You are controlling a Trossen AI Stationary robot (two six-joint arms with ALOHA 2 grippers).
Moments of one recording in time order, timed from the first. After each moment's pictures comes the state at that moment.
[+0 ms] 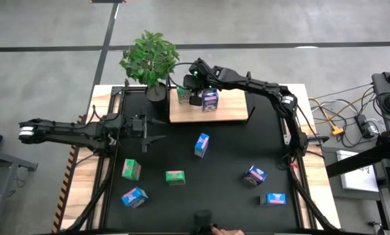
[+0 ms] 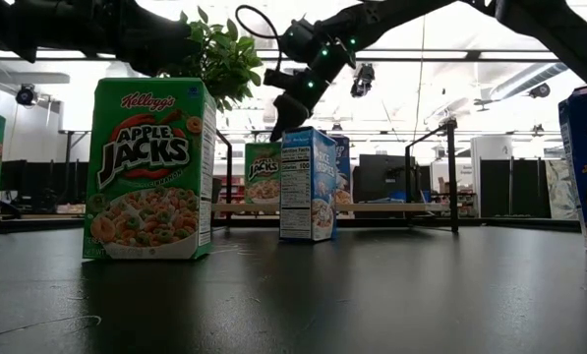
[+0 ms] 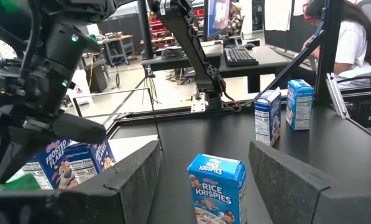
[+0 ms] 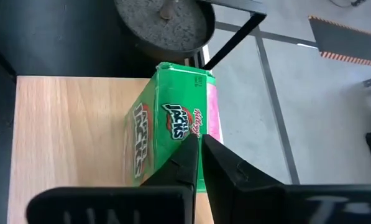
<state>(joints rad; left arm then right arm) 0.06 0.71 0.38 0.30 -0.02 0.14 -0.47 2.10 1.96 -0.61 0.03 -0.51</state>
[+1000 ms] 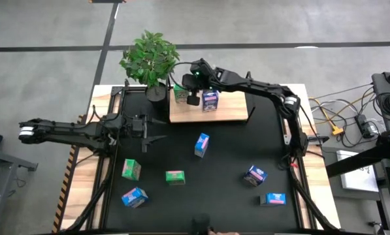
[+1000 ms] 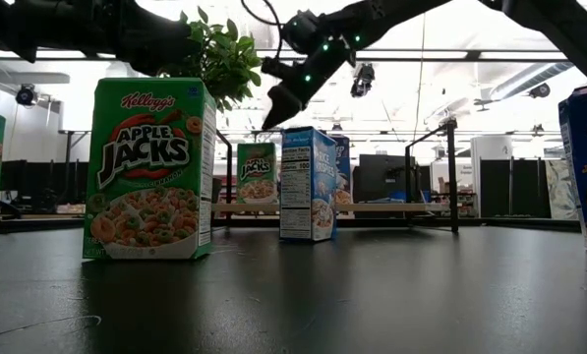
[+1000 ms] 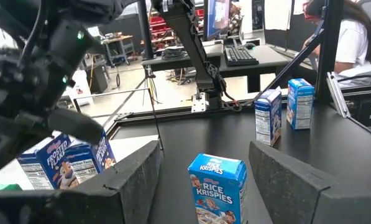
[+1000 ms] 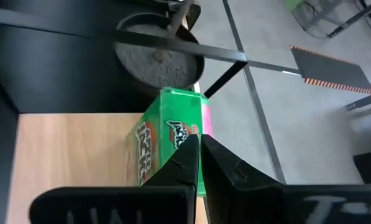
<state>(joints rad) 0.06 0.71 0.38 0.30 -0.02 0.15 -0.45 2.05 1.89 -0.45 0.02 -0.51</state>
